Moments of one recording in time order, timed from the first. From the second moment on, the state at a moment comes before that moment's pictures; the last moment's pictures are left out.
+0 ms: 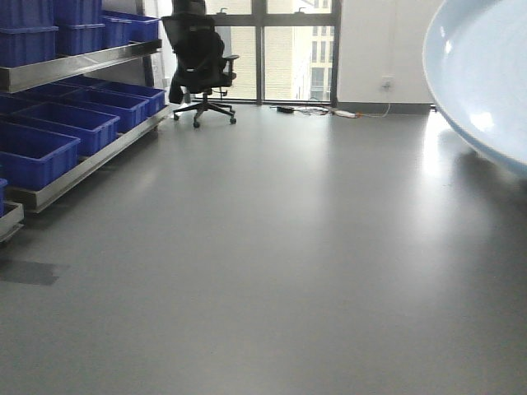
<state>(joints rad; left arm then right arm) -0.09 0.73 -0.37 -0.04 0.34 -0.10 0.10 0.45 -0.55 -0.13 0.50 0.21</state>
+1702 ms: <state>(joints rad) -0.09 0.73 -0.37 -0.04 0.34 -0.10 0.10 0.45 -0.55 -0.13 0.50 0.21</state>
